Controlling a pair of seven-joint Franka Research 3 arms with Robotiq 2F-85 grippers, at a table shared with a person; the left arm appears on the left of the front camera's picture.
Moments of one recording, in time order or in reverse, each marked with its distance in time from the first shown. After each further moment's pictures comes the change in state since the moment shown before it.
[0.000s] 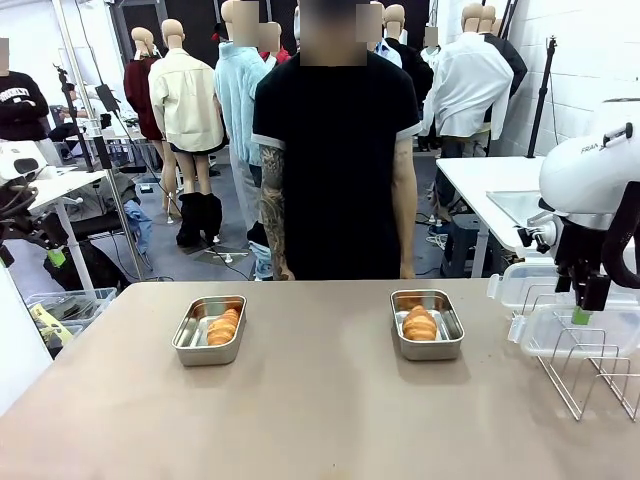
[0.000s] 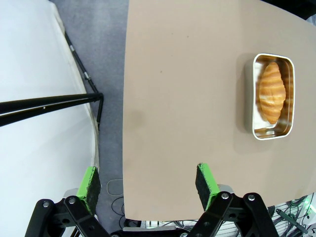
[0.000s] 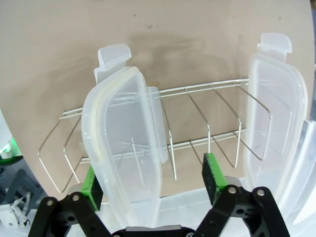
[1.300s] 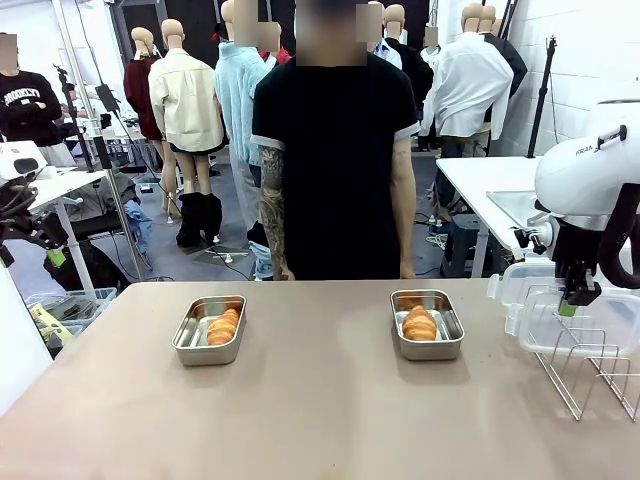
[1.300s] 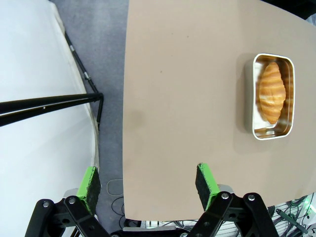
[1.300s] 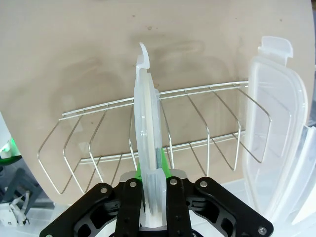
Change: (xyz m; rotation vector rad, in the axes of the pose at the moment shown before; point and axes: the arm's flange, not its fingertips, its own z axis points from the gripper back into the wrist) left arm 0.000 0.000 0.000 0.000 0.000 0.000; right arm 0.003 0.000 -0.001 -0.002 0.005 0.006
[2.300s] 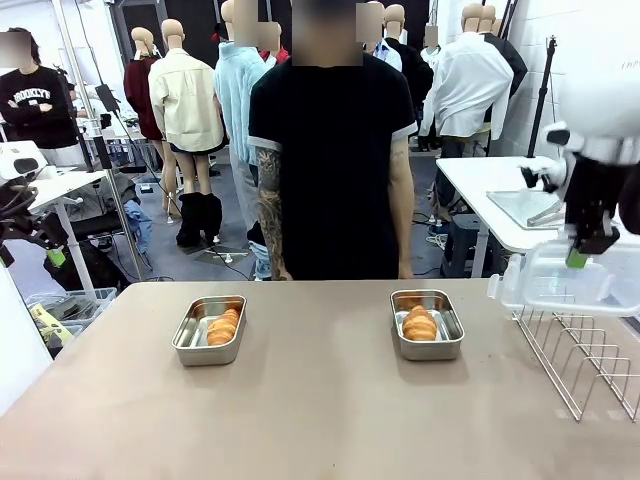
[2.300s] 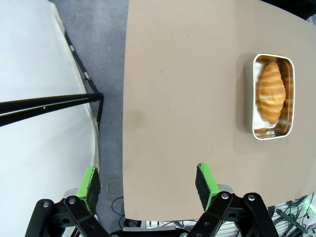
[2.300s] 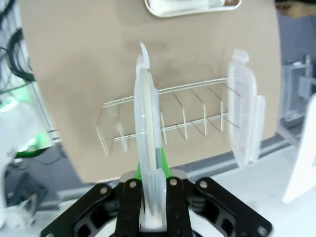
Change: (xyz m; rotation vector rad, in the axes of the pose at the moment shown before) left arm 0.000 0.000 0.000 0.000 0.000 0.000; right arm 0.023 0.054 0.139 -0.052 -0.024 -0.030
